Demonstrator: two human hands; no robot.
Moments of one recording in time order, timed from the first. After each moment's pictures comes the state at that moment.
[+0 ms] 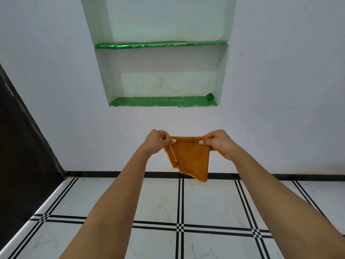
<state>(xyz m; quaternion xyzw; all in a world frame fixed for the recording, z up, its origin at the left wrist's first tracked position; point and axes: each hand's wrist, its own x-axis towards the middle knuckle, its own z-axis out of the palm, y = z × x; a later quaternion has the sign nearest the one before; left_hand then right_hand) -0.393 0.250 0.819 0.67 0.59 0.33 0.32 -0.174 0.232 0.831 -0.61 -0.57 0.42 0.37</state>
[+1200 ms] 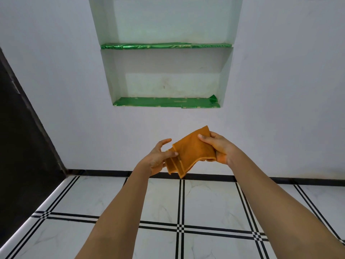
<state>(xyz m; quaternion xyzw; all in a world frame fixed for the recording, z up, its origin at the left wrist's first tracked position) -0.402 0.219 0.784 0.47 0.49 0.40 0.62 -0.189 0.218 0.833 -0.54 -0.45 0.61 0.38</state>
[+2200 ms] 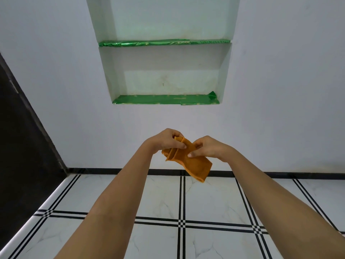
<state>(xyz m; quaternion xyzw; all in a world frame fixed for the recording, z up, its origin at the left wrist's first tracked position) -0.389 0.223 0.844 0.72 0.54 0.19 0.38 -0.213 0.204 0.832 -0.58 -0.71 0.37 0.15</state>
